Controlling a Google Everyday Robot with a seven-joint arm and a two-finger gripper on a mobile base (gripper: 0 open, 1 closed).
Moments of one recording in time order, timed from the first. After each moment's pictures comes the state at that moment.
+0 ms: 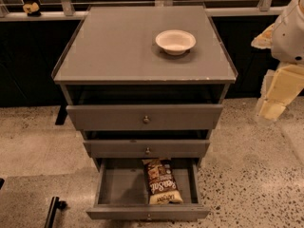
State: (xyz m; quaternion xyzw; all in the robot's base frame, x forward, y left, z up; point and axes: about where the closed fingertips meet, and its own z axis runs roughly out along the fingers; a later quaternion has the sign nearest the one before) arm 0.438 -0.217 0.976 -0.60 0.78 -0.03 0.16
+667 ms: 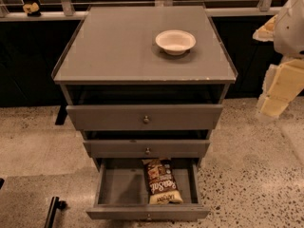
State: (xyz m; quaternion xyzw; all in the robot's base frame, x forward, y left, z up) arm 0.434 -0.209 0.992 -0.61 0.77 -0.05 0.17
